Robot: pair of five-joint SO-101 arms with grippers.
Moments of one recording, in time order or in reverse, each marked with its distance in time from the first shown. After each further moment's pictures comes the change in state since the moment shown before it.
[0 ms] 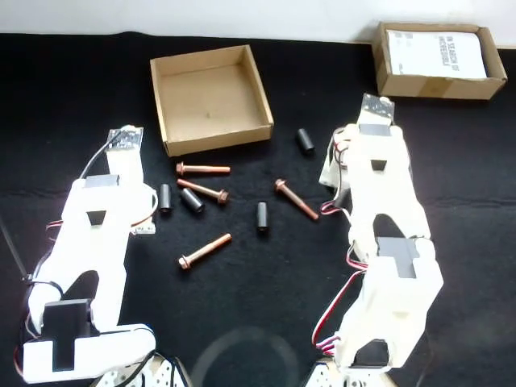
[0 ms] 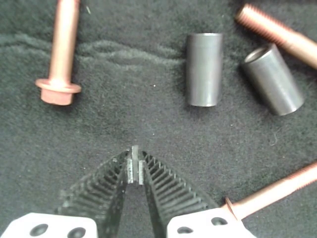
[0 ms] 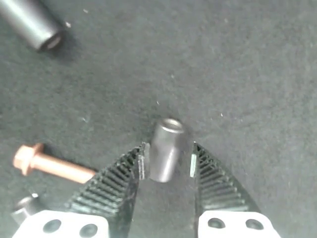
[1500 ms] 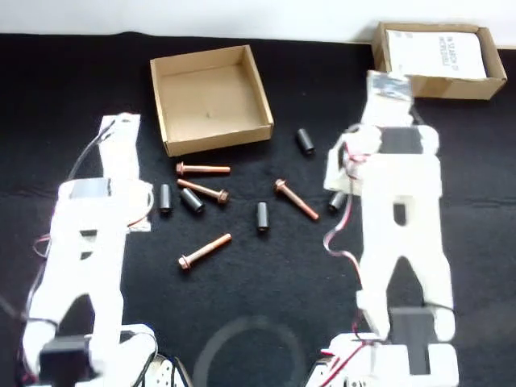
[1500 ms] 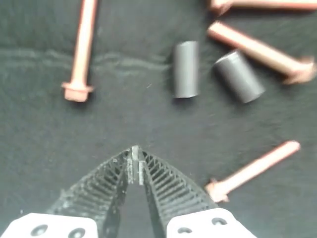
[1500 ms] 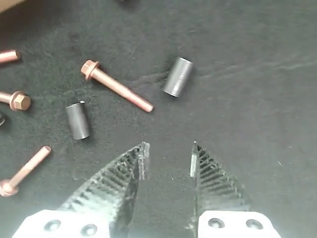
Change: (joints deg) left arm 0.2 -12.0 0.1 6.3 -1.1; right arm -3.2 -27.7 1.8 20.3 6.5
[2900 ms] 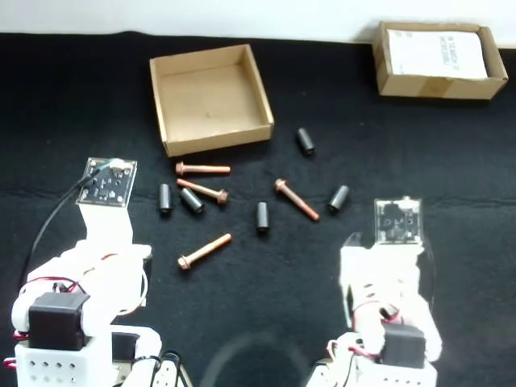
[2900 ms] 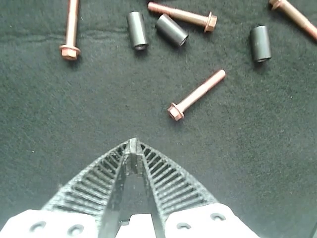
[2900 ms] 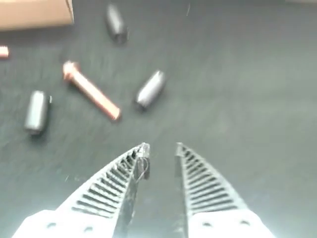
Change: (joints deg) left arm 8.8 -49.1 -0.3 33.9 2.0; right arm 8.6 -88.5 70.6 -22.5 20.2
